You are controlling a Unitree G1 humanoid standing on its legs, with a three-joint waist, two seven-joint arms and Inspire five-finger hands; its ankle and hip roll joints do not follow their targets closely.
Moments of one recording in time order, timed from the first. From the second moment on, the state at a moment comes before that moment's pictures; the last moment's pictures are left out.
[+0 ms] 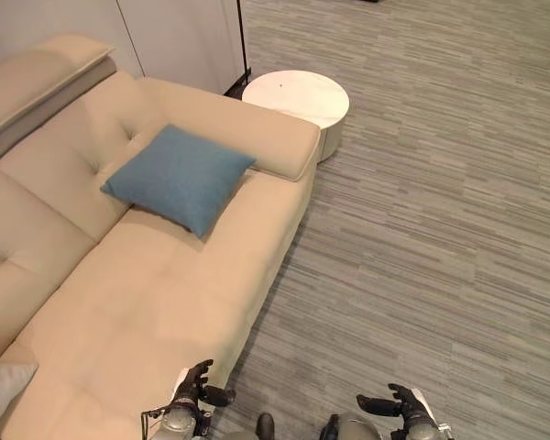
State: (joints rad) left arm -0.07 0.24 -0.24 1.07 -0.12 -0.10 0.17; right arm -0.12 -0.27 0.21 1.16 -0.04 -0.05 -0.21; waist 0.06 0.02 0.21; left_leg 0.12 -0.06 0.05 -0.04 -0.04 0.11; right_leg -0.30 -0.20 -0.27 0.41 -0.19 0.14
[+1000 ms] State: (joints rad) left arm -0.04 0.21 -0.19 1.15 -0.12 -0.11 0.16; right arm -0.05 -0.29 0.19 1.21 0.00 -0.06 -0.22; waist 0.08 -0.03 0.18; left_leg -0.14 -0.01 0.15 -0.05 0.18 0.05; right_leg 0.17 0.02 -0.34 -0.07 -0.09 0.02
